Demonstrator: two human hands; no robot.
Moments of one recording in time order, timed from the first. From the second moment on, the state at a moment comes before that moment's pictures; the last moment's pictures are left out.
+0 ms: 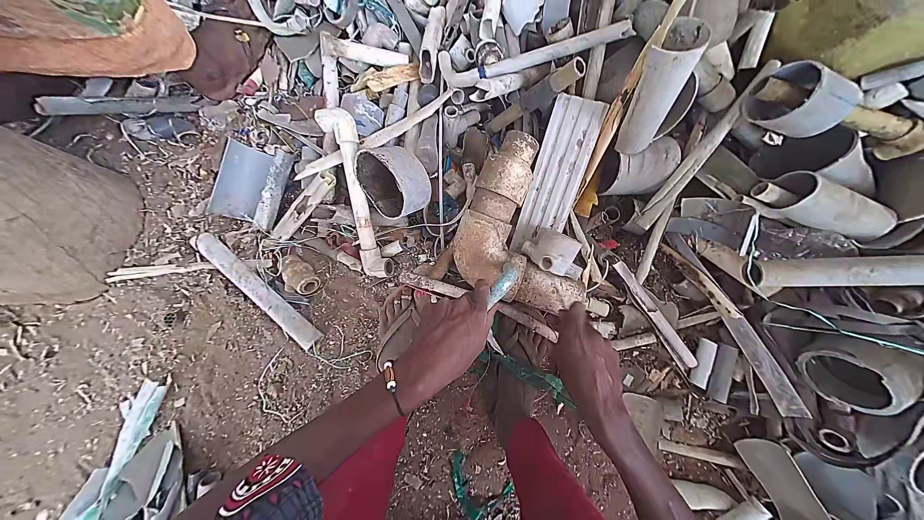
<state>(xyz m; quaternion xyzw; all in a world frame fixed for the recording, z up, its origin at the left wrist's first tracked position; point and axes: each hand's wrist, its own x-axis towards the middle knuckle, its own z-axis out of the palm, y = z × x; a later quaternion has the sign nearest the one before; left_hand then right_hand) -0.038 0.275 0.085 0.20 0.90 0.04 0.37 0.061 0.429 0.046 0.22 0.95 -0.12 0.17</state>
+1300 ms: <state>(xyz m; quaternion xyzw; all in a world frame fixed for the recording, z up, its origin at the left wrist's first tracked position) -0.044 0.251 0.055 0.11 0.89 0.10 0.43 0.059 0.394 0.032 0.10 0.98 -0.17 -0.01</state>
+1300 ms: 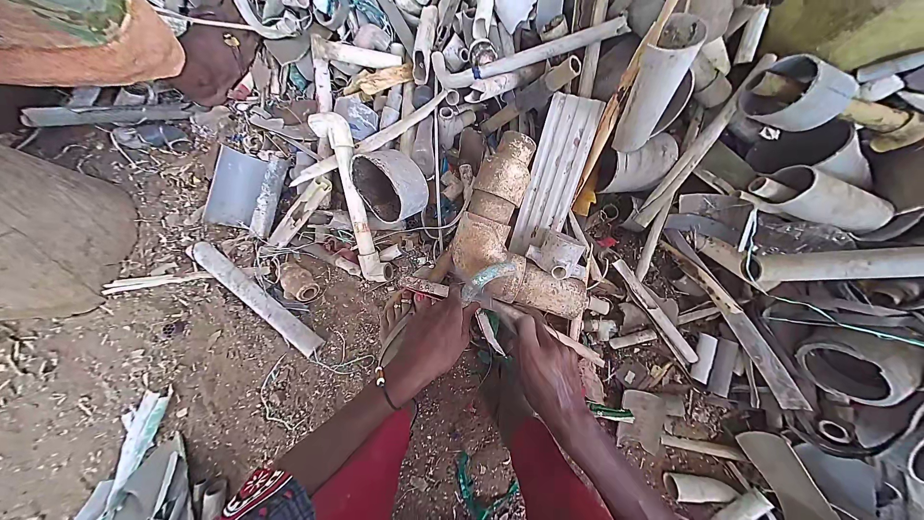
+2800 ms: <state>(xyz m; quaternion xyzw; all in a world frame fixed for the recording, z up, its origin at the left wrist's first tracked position) -0.023 0.227 0.027 0.24 0.85 0.30 0.35 0.061 0.434 -0.007 0.17 0.87 -0.46 0.07</state>
